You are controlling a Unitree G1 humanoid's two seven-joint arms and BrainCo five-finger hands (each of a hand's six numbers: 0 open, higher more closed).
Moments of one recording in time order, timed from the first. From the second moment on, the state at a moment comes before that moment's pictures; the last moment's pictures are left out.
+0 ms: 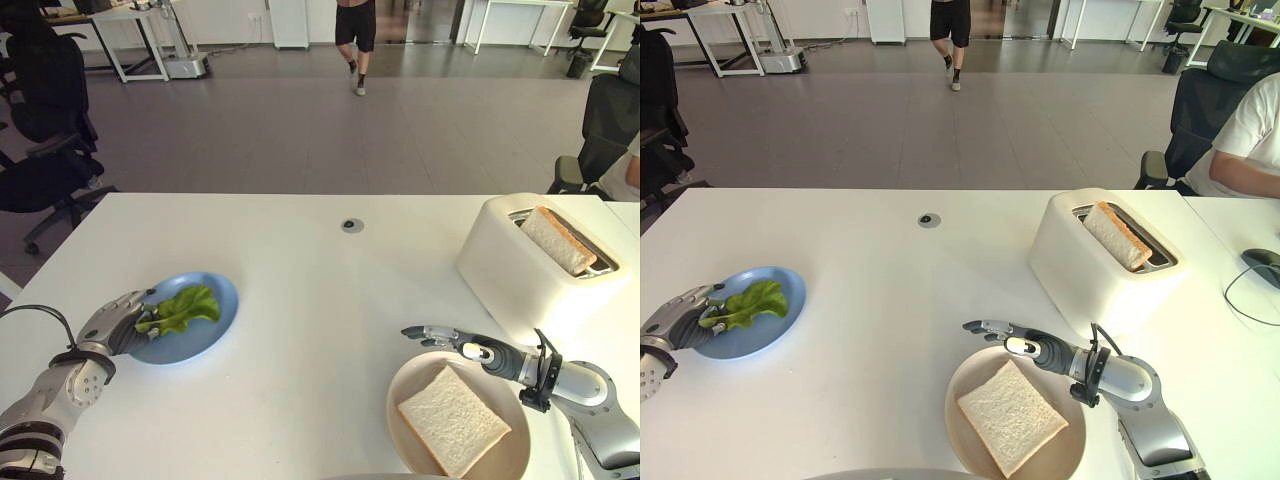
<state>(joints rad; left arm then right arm) -0.12 0.94 -0.07 0.87 0.62 -0.53 0.22 0.20 -0.64 0.06 -0.27 0.18 -0.10 0.84</state>
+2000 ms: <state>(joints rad) 0.06 0.28 -0.63 -0.16 0.63 -0.24 -0.20 0.03 -0.59 0.02 -0.08 0.14 -0.17 0.74</state>
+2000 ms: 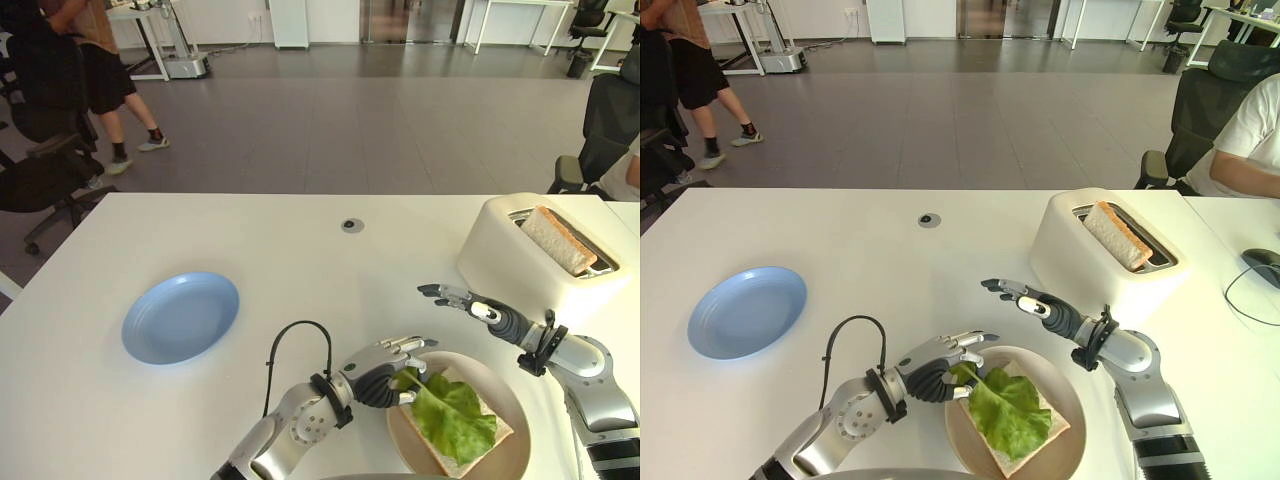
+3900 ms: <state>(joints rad) 0.11 0.26 -0.44 -0.27 0.41 -0.42 -0.12 -0.02 -0.90 -0.30 0.14 -0.40 -0.29 0.28</state>
